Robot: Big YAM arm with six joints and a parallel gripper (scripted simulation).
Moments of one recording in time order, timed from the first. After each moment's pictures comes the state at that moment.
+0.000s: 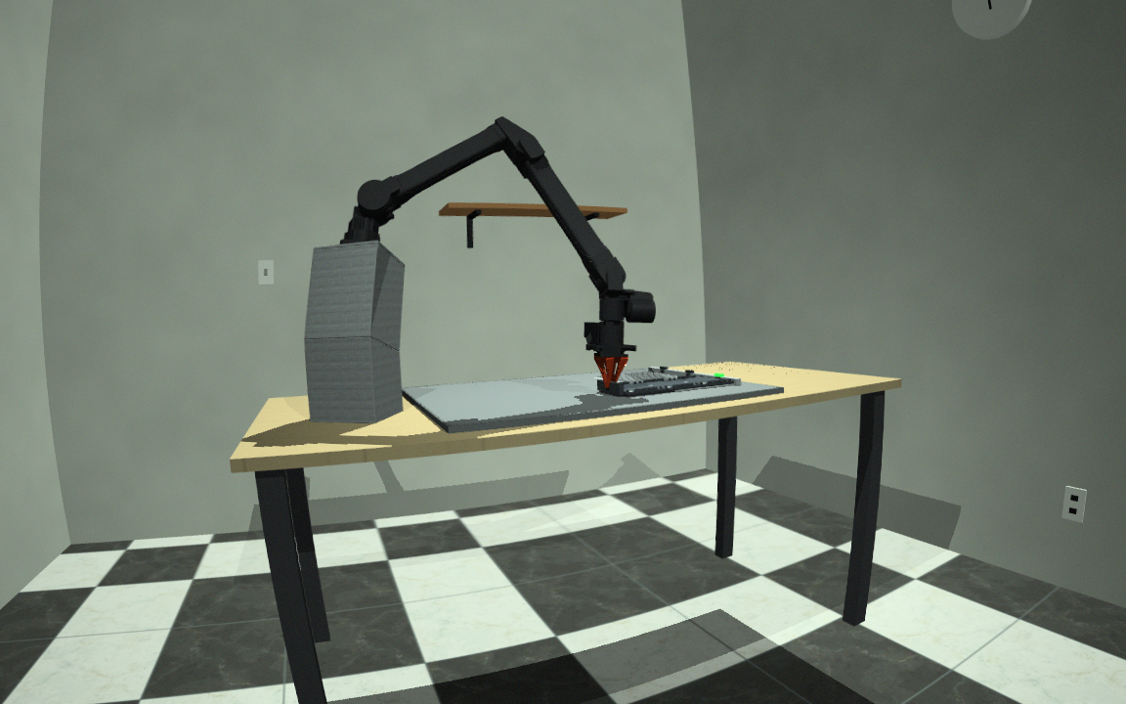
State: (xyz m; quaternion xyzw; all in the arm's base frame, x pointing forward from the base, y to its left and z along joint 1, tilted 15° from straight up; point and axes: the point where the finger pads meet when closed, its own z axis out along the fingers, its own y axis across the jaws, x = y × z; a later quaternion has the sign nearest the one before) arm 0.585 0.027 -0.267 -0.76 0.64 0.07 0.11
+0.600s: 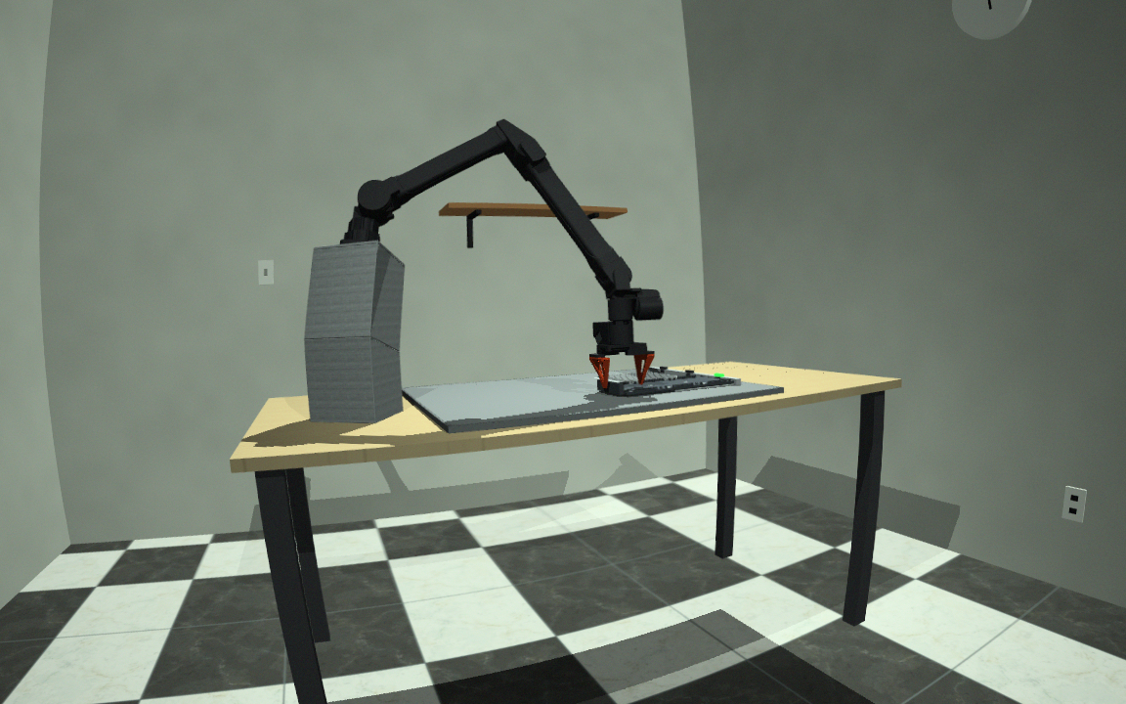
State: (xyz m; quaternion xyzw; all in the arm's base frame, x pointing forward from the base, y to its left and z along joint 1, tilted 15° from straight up) arm 0.619 0.033 -0.262 -0.76 0.64 0.04 0.13
